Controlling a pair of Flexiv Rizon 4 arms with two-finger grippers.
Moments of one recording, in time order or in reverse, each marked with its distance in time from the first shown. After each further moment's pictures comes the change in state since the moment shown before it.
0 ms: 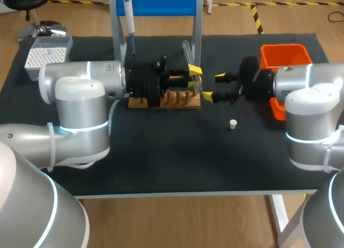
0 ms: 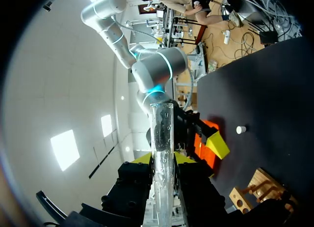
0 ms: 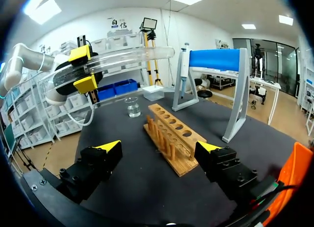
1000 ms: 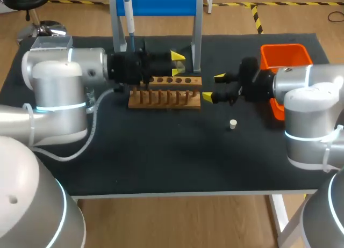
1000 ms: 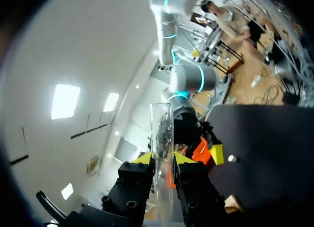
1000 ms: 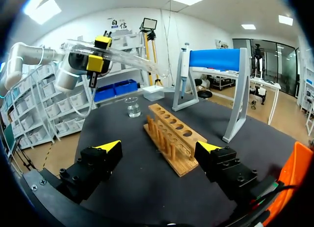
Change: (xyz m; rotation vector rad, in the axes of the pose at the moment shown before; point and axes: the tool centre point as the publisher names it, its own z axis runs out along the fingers) left arm -0.020 0.027 -0.042 0.056 -0.024 -0.532; right arm 0.000 -0.001 0.001 -0.002 -0.001 0.000
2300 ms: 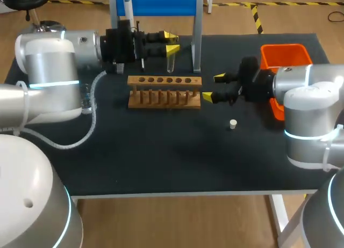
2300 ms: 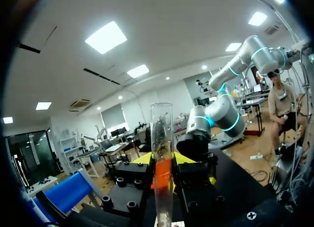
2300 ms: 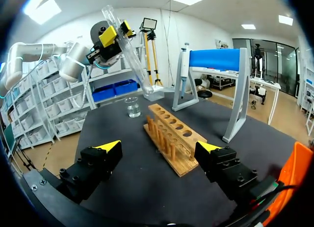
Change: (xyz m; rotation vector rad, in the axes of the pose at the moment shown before) left arm -0.041 0.020 -0.010 0.006 -0.028 -0.743; right arm 0.000 0.000 0.000 0.001 0.000 0.001
